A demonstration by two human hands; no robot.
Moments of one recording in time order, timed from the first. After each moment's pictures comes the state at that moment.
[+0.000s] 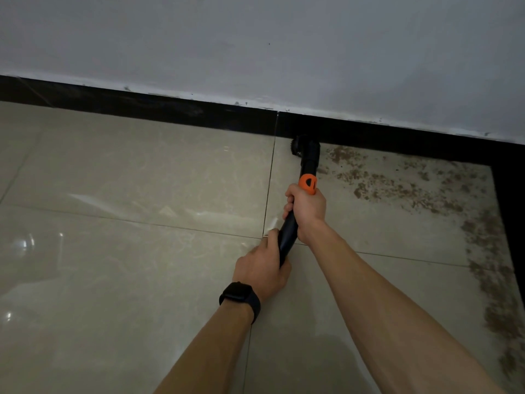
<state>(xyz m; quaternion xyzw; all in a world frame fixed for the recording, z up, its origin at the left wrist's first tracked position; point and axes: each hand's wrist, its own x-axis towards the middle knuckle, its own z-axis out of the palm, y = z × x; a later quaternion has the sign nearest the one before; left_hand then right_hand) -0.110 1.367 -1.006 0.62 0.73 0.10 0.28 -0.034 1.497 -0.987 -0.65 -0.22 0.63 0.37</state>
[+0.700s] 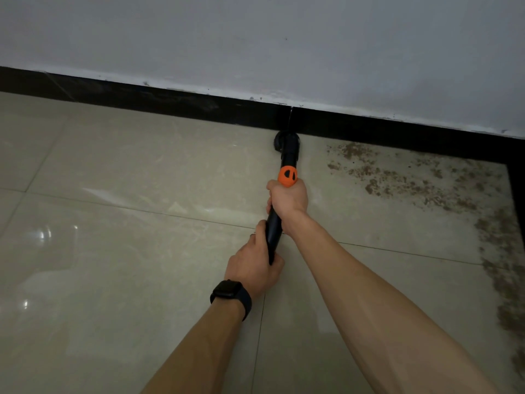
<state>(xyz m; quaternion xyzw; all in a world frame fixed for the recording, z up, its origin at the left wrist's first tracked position) -0.142 1.343 -0.997 0.55 0.76 0.16 0.31 -0.090 1.485 -0.992 -0.68 -0.31 0.59 0.31</state>
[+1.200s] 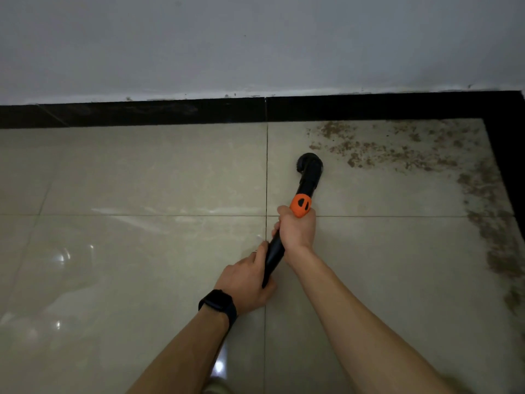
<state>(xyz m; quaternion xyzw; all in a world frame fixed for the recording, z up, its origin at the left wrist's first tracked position) -0.149 1.288 -0.983 0.71 0.65 0.00 0.28 -0.042 1.390 -0.994 -0.70 -0.18 0.57 0.38</state>
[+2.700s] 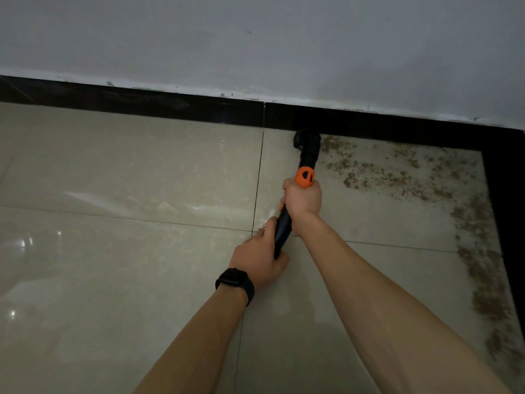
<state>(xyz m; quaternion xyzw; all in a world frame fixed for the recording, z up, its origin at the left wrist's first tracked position) -0.104 1.374 -1.015 0.63 0.70 0.13 0.30 -0.023 1.499 -0.994 -0.71 -0.24 0.55 0.38</state>
